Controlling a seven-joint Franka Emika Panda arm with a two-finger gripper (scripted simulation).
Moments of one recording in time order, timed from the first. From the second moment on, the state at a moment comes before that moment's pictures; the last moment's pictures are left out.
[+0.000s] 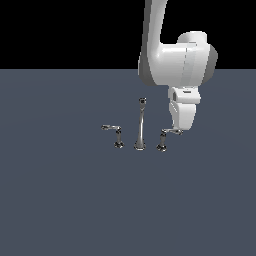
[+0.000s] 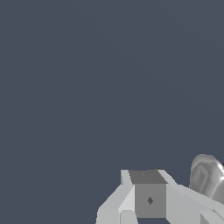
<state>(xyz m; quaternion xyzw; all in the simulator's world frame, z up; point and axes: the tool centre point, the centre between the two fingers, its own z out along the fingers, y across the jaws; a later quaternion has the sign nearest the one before) 0.036 -0.180 0.085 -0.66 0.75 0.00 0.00</state>
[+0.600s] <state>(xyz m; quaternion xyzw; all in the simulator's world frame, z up) 0.009 -0.186 0.086 -0.66 0.75 0.00 0.00</state>
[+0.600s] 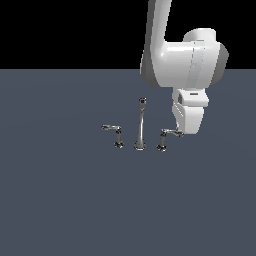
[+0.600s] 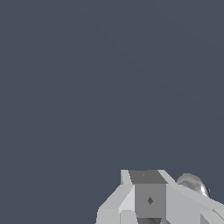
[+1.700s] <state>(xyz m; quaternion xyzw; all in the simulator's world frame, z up) -0.047 -0.169 0.086 -0.65 0.76 0.00 0.00</state>
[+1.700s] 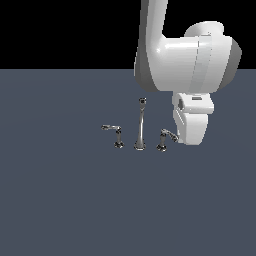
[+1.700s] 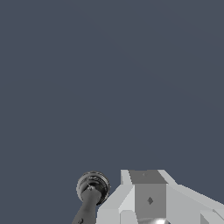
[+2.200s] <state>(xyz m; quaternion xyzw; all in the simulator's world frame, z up) -0.059 -0.146 0.086 -0.64 0.77 0.00 0.00</state>
